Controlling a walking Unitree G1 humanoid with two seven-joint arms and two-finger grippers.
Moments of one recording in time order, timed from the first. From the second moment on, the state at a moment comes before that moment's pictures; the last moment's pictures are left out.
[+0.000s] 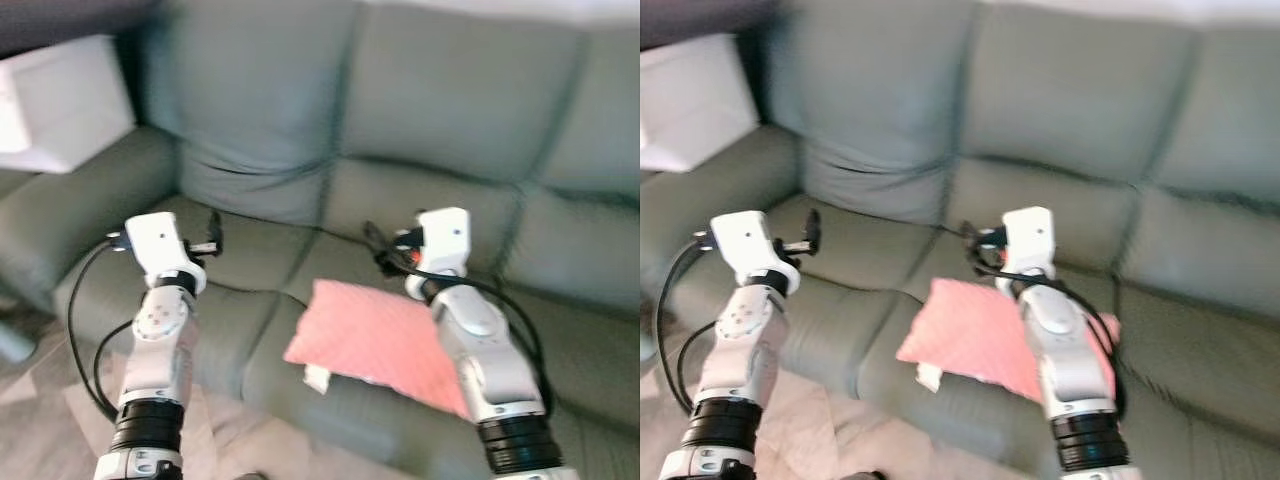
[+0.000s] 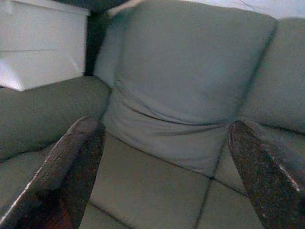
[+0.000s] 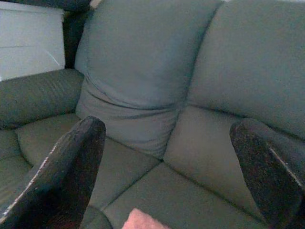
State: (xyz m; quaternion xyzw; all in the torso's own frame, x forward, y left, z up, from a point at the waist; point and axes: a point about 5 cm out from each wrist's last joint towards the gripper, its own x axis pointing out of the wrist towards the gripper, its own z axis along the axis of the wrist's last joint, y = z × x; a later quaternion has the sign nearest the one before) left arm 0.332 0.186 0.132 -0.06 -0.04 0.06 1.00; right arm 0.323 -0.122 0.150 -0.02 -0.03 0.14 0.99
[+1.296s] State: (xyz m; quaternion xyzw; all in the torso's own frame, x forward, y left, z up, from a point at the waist) left arm 0.333 0.185 0.127 -0.07 -0.03 0.05 1.00; right arm 0.327 -0.128 0.152 -0.01 -0.03 0.13 0.99
